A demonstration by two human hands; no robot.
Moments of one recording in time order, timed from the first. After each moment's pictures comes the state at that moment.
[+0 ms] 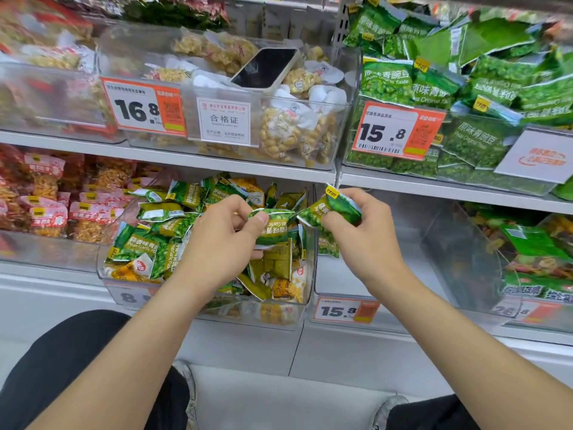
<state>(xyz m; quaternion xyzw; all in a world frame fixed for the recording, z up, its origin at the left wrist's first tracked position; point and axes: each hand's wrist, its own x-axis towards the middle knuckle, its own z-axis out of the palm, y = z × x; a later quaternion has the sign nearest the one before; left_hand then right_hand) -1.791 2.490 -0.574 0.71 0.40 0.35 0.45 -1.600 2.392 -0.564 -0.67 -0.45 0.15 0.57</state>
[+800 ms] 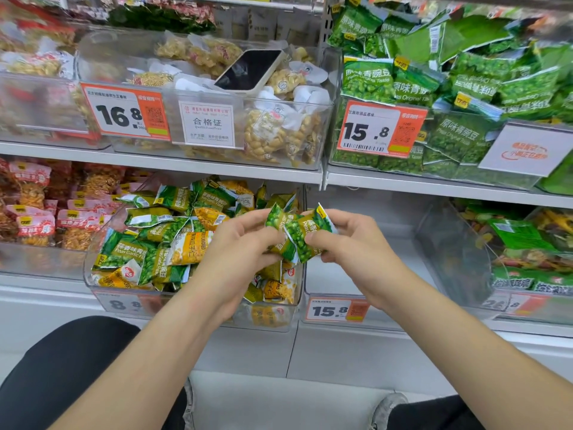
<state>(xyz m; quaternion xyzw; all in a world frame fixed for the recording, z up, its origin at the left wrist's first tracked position) -1.763 2.462 -0.573 0.57 0.33 0.33 0.68 -1.593 2.378 -0.570 -0.64 -0.41 0.34 0.55</state>
